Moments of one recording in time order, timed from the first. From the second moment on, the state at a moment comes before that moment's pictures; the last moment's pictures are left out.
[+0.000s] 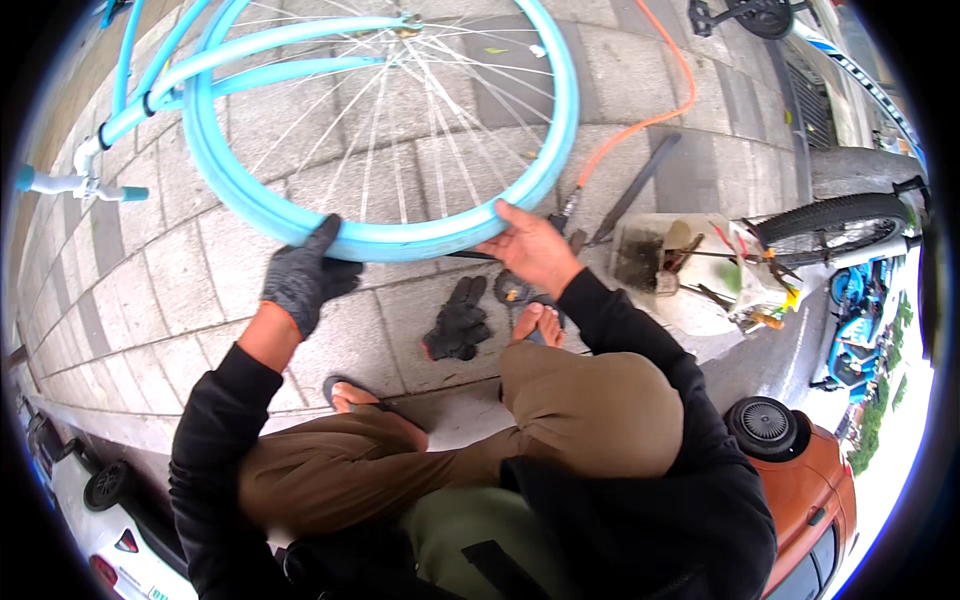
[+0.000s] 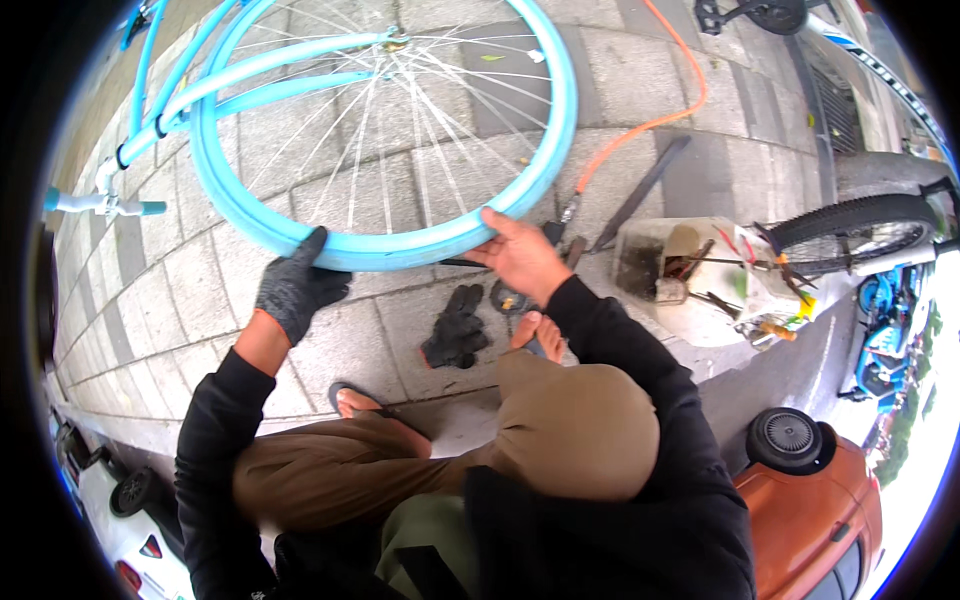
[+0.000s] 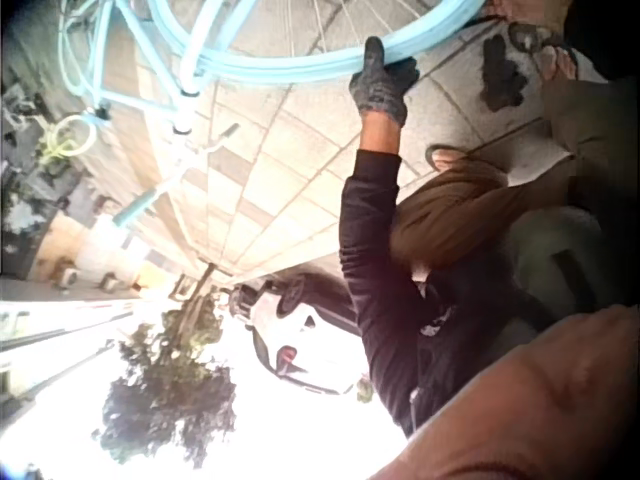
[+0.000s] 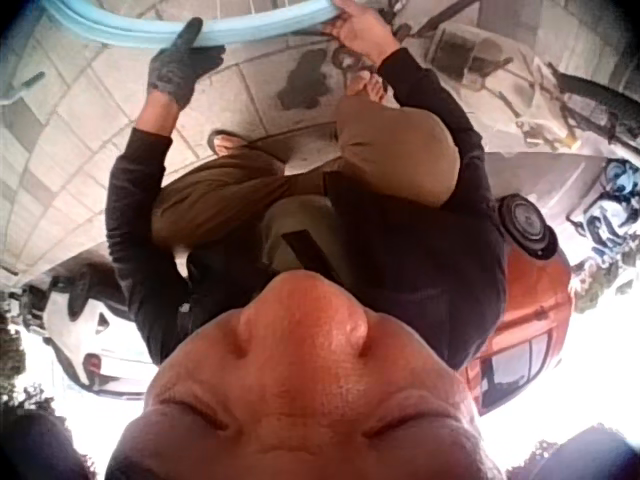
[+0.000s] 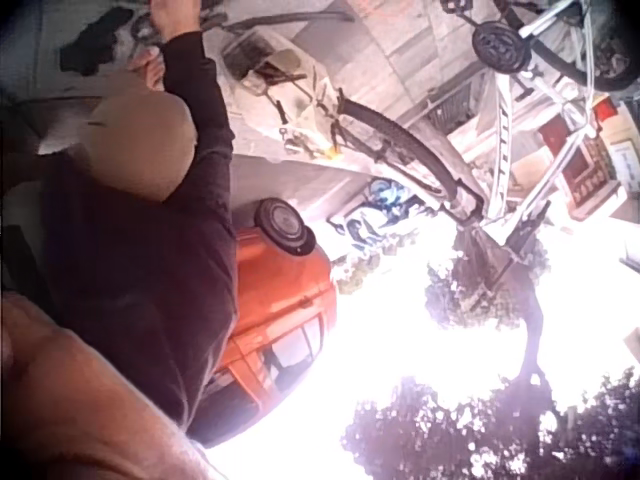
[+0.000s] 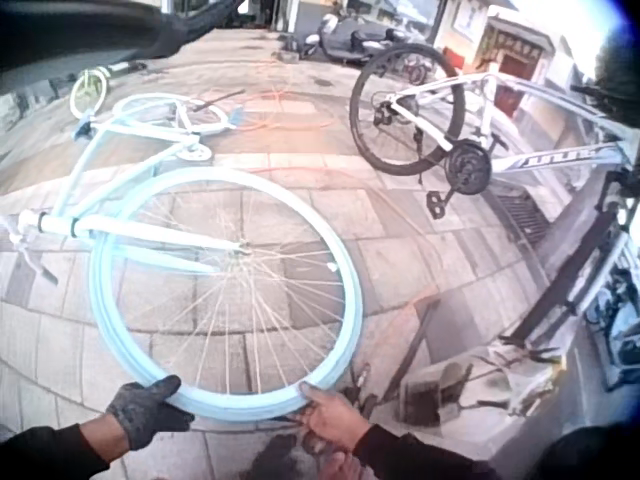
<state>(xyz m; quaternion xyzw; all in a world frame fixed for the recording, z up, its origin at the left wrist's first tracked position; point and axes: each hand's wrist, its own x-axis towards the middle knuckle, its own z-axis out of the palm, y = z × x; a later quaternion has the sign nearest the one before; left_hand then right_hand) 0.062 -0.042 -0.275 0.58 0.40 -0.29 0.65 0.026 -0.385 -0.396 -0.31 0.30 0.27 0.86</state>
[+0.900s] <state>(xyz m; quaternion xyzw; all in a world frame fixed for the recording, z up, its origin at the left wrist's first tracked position) 0.063 -0.010 -0.285 0.63 0.24 -0.22 0.71 0.033 -0.409 -0.406 -0.39 0.25 0.17 0.87</state>
